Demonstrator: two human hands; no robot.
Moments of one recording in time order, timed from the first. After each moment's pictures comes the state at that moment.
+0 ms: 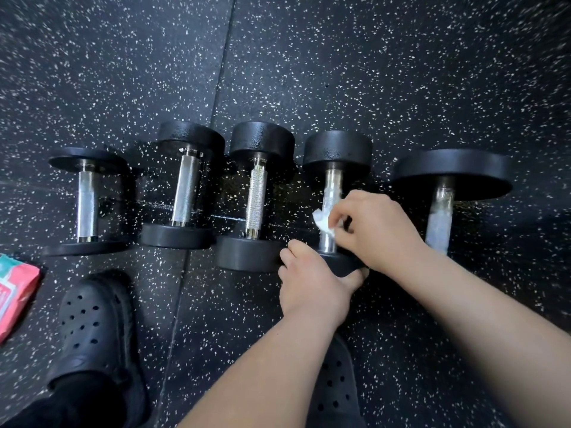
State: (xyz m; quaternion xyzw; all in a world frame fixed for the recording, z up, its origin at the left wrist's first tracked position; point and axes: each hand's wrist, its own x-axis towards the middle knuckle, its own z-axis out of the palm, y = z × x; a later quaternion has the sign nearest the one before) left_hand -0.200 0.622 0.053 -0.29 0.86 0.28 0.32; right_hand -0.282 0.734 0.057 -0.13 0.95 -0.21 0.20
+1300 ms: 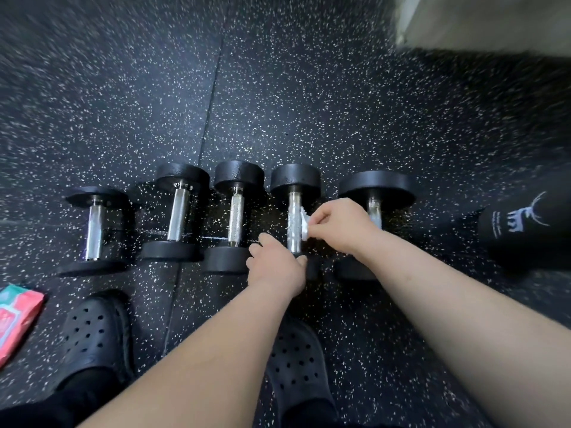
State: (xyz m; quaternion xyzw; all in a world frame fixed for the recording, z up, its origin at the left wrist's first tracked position) left_hand -0.210 0.614 0.114 -0.25 0.88 0.25 0.31; right_hand -0.271 0.752 0.120 0.08 0.90 -0.35 0.25
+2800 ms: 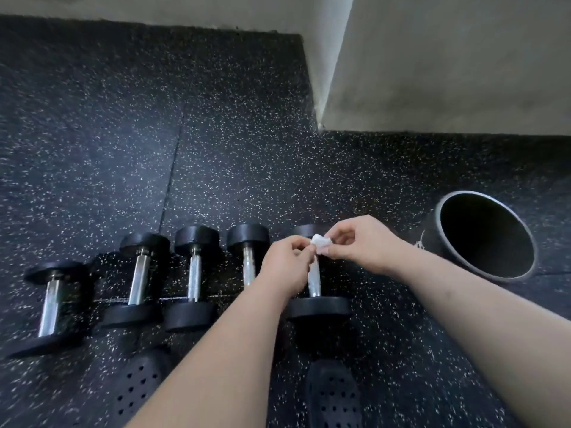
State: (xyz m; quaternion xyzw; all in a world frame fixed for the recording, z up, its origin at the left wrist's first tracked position) left_hand -0.242 0.693 0.225 -0.05 0.79 0.56 0.24; right_hand -0.244 0.880 0.271 0.03 0.91 -0.37 0.19
